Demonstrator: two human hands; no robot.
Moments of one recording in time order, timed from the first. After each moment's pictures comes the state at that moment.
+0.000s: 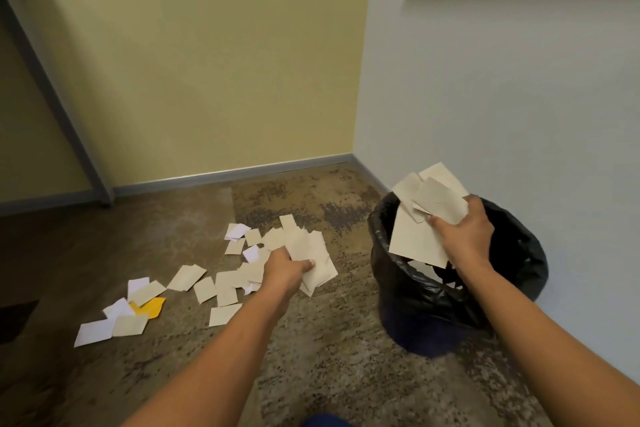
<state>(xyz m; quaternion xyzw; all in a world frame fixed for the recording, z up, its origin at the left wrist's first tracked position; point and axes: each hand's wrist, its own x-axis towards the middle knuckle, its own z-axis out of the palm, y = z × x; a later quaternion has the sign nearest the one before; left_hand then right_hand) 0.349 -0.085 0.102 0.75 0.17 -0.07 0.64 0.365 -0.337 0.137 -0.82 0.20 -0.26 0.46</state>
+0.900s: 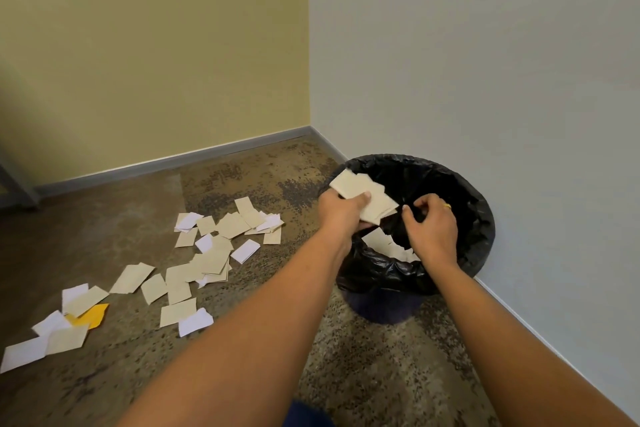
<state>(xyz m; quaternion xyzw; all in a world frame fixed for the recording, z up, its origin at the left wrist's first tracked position) 0.378 -0.247 0.137 0.65 0.10 -0.13 0.74 0.365 -0.387 0.075 -0.88 0.20 -0.27 0.34</state>
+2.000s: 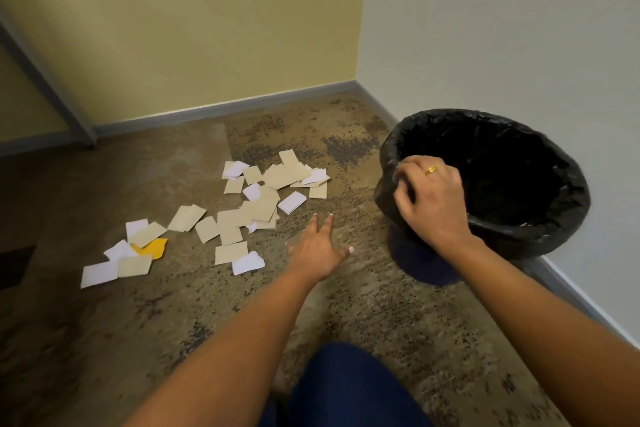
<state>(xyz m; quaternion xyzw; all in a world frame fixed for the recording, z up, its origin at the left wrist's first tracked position) 0.353 -0.102 0.010 0.96 -0.04 -0.18 0.23 0.354 -0.282 0.074 -0.93 -0.10 -0.32 0.11</state>
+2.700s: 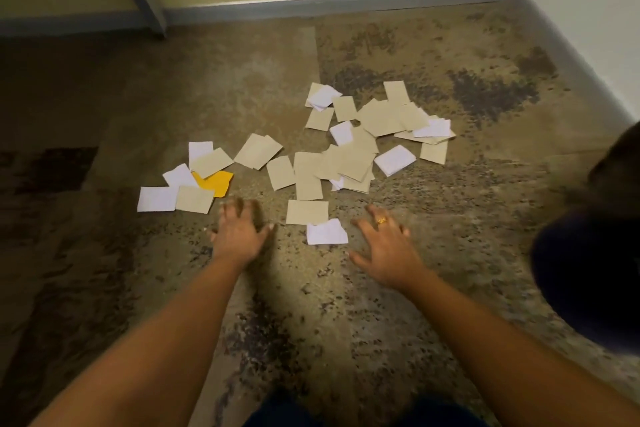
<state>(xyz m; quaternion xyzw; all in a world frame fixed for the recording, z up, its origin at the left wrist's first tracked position) 0.408 0.154 -0.151 0.94 0.25 -0.15 0.15 0.436 -0.095 -0.146 -0.95 -0.21 0.18 0.12</state>
